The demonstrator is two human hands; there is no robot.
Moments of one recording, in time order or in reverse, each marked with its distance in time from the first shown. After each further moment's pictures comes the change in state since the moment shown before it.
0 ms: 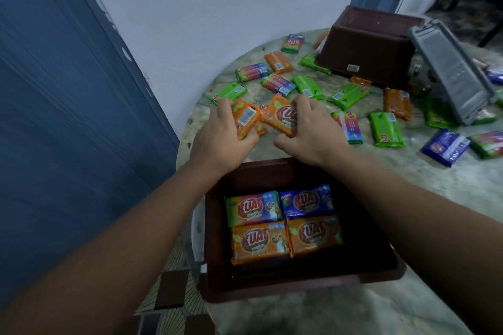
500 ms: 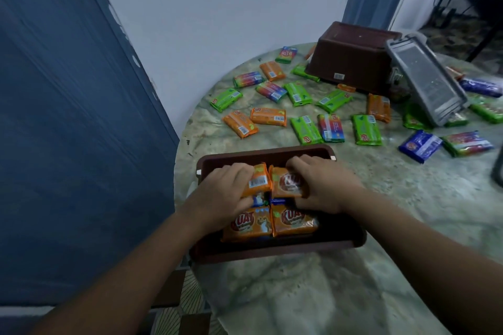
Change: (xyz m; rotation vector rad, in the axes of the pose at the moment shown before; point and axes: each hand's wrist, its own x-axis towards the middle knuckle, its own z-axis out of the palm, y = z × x) left_hand -0.119 -0.004 0.011 0.157 -0.196 0.494; right_hand -0.101 0.044 -0.011 -0.299 -0.340 -0.282
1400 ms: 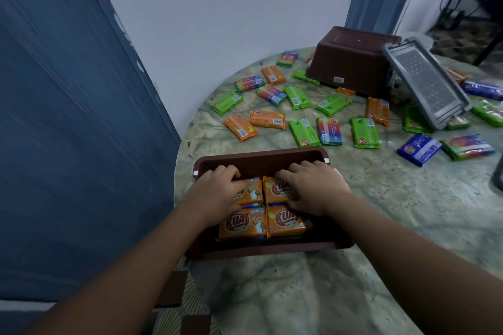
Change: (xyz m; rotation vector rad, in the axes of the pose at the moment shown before) left_hand 0.011 -0.010 0.009 0.264 -0.257 -0.083; right_hand 0.009 0.002 0.014 -0.157 -0.015 -0.077
